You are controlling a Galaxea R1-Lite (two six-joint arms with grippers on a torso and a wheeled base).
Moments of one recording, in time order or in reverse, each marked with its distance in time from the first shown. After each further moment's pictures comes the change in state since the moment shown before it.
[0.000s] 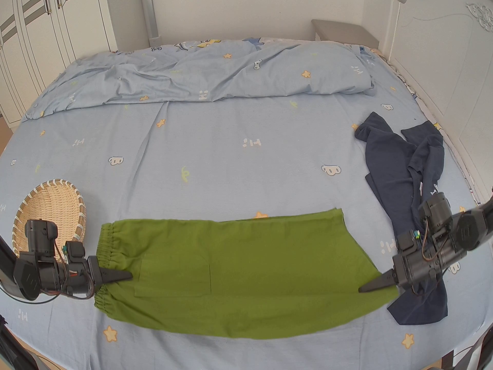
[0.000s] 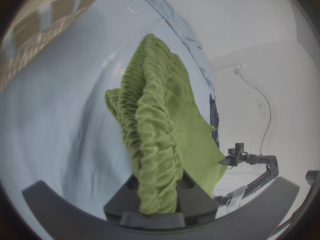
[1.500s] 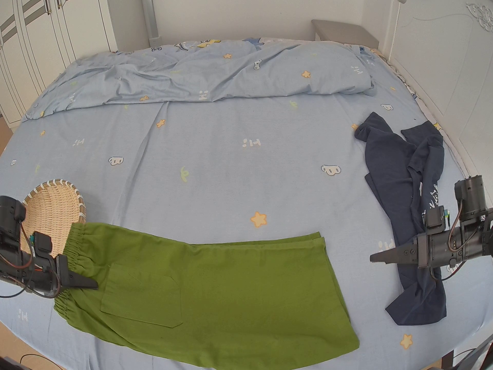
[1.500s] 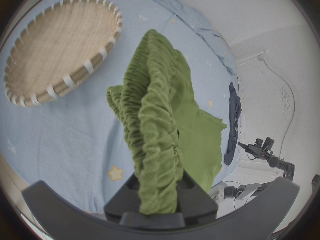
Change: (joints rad) left arm 0.062 -0.373 -0.271 0.896 0.231 0.223; right arm -0.009 -0.263 0.118 -0.239 -0.111 0.123
